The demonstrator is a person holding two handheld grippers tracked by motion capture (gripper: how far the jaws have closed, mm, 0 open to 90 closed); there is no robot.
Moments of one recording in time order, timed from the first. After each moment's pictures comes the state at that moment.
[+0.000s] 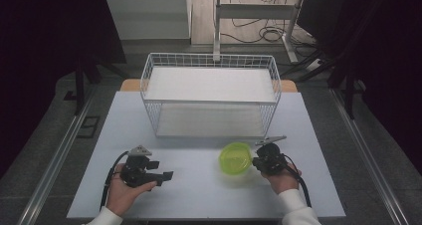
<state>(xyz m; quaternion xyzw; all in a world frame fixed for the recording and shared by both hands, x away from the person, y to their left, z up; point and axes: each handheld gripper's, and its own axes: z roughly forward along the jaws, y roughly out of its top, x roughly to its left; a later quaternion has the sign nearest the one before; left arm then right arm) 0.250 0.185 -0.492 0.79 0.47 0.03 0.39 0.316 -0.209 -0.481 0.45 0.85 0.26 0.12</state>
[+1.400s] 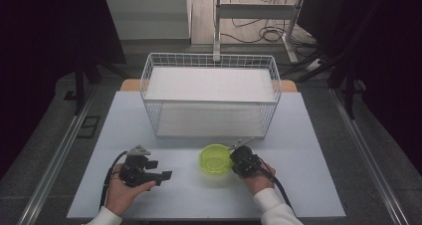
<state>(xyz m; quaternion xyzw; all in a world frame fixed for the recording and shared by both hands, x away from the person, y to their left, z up) 0.251 0.188 -0.493 0.79 0.48 0.03 0.39 0.315 -0.144 -0.501 0.40 0.88 0.24 0.12</state>
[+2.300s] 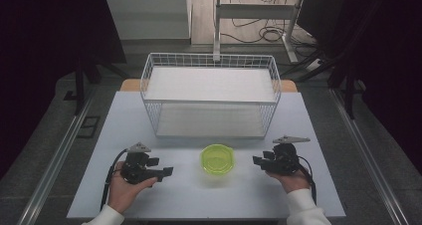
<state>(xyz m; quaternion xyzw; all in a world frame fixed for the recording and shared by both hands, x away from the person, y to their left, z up) 0.257 0.186 -0.491 0.77 0.49 0.03 0.40 0.310 -0.244 -0.470 0.48 0.79 0.37 0.09</state>
